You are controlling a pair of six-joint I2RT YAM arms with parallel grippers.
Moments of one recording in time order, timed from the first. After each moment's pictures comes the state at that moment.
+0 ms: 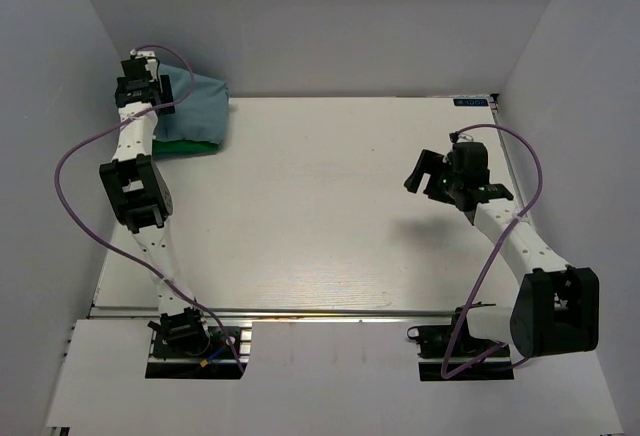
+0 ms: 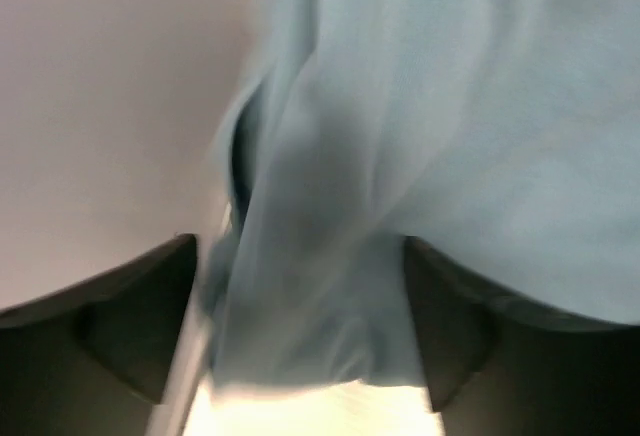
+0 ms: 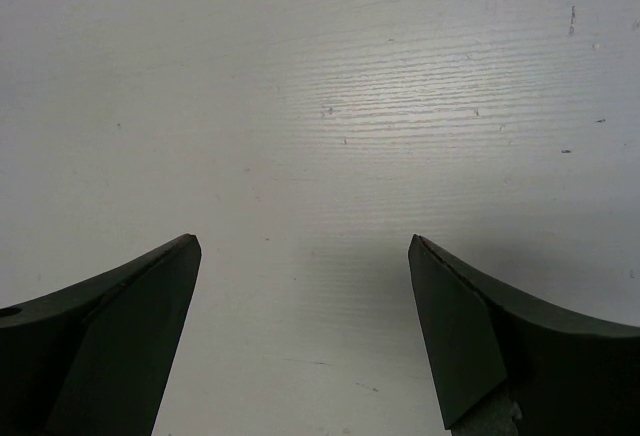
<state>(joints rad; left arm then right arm) 0.23 2.29 2.14 -0.45 -0.20 0.16 0.15 1.26 0.85 -0.30 -0.12 0.39</state>
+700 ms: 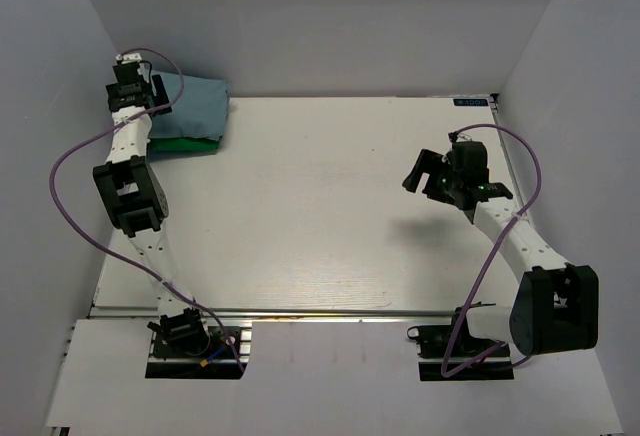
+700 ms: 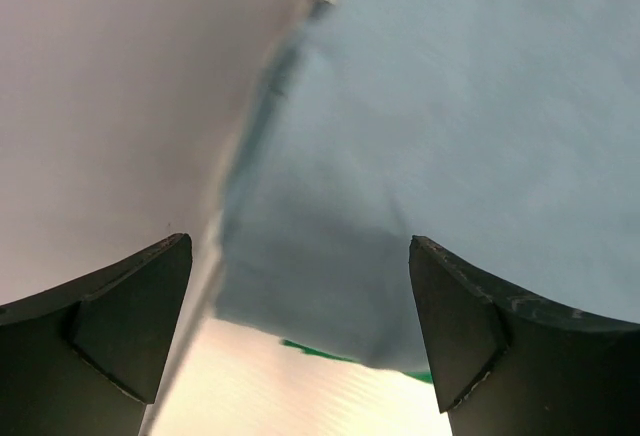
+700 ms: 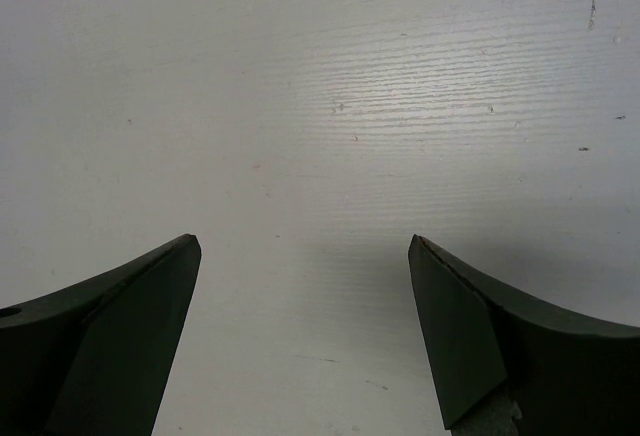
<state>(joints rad) 0.27 2.26 2.09 -0.41 -0.21 0.02 0.15 1.27 0.85 -0.31 -0.15 0.40</state>
